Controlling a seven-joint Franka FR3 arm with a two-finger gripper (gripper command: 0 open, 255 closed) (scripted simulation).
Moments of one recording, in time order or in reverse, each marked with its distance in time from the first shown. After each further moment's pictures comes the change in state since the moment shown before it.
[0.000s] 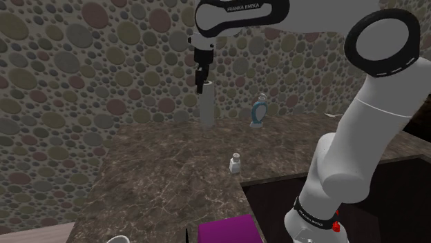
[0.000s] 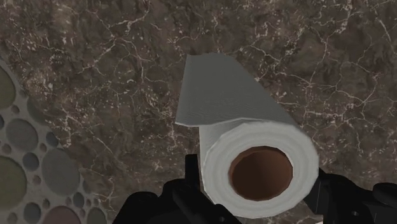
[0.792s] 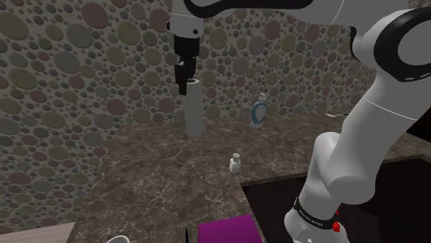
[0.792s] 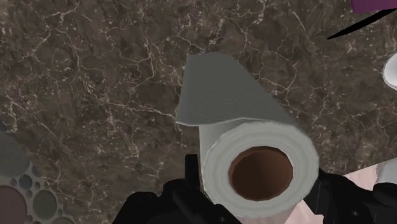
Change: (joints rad) arm 0.117 -0.080 0.173 0.026 0.000 -0.118 0.284
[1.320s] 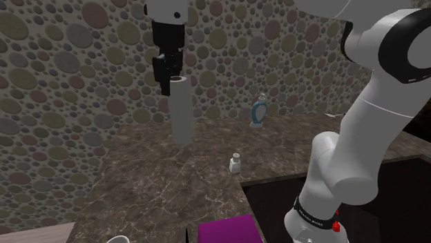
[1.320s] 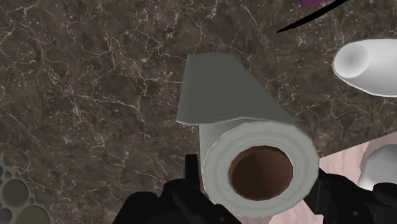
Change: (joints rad) arm 0.075 0.040 0.112 0.126 0.007 -0.094 0.182
